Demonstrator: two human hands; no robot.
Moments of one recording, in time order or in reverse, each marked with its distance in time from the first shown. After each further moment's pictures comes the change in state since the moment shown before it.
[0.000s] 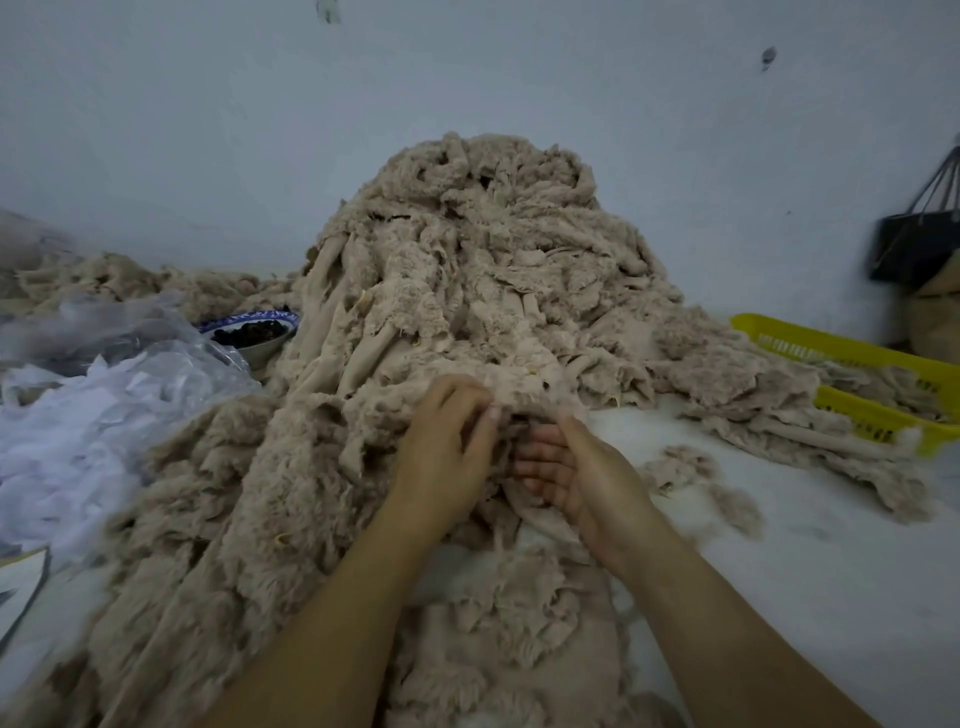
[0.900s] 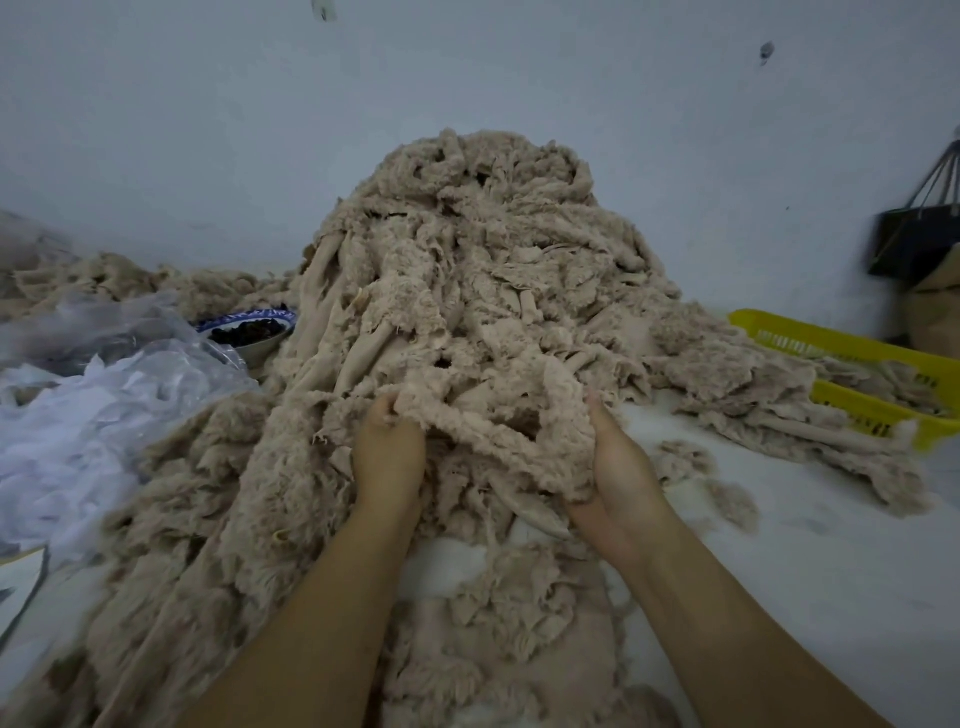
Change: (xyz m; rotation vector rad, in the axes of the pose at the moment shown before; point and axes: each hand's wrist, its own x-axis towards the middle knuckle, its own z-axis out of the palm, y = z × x) left_hand 0.007 -0.024 -0.003 -0.511 0.271 -0.854; right_hand -0.012 -0.020 0.003 0.364 -0.016 0.096
